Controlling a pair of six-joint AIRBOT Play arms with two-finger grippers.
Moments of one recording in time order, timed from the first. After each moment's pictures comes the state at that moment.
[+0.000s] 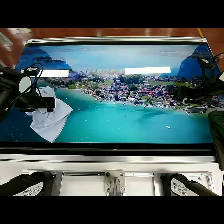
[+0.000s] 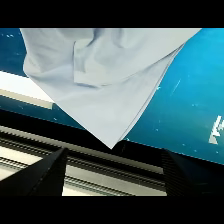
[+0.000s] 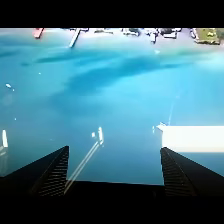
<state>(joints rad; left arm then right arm) -0.30 -1.21 1.31 1.86 -1.57 -1.94 -0.18 -1.25 1.34 -1.34 1.38 1.42</state>
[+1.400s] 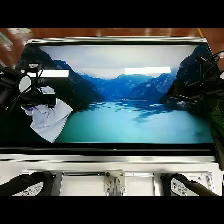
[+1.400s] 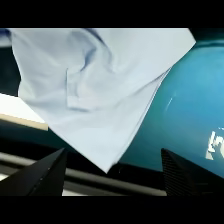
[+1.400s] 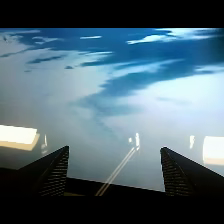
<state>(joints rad) -0.27 -1.22 1.31 1.87 -1.44 -1.88 -0.18 -1.25 1.34 -1.18 1.38 1.43</state>
